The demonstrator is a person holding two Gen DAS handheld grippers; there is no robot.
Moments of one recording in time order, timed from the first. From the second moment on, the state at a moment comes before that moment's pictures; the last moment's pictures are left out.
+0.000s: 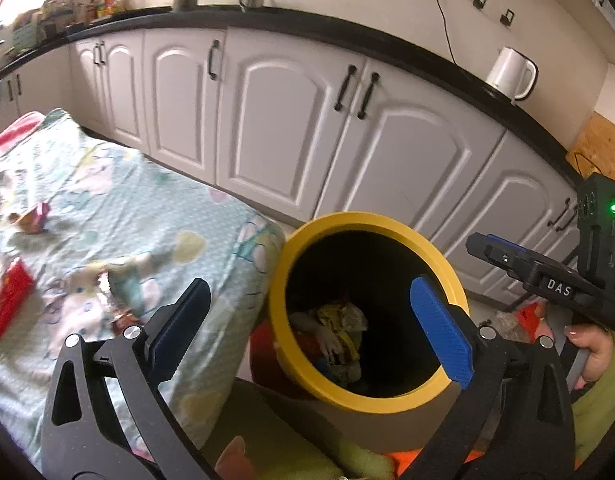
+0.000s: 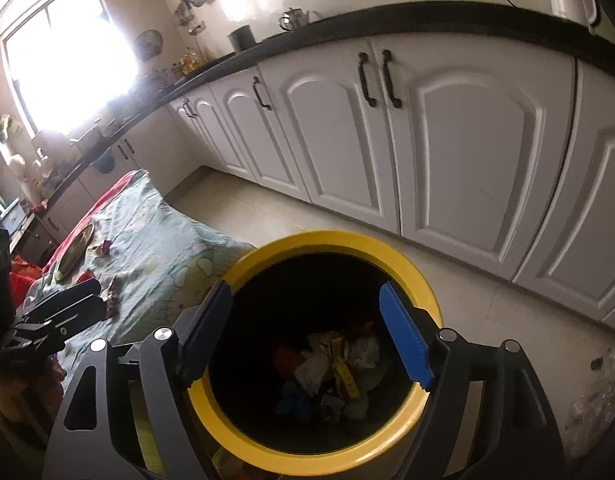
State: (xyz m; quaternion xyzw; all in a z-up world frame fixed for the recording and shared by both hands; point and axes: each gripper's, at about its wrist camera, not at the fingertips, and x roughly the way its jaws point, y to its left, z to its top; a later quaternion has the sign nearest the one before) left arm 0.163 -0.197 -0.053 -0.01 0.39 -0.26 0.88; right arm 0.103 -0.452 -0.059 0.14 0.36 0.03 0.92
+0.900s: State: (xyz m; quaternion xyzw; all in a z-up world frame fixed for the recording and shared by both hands) left arm 0.131 -0.083 -0.003 -0.01 0.29 -0.11 0.95; right arm 0.114 -0.322 -0.021 0.03 0.35 0.15 0.92
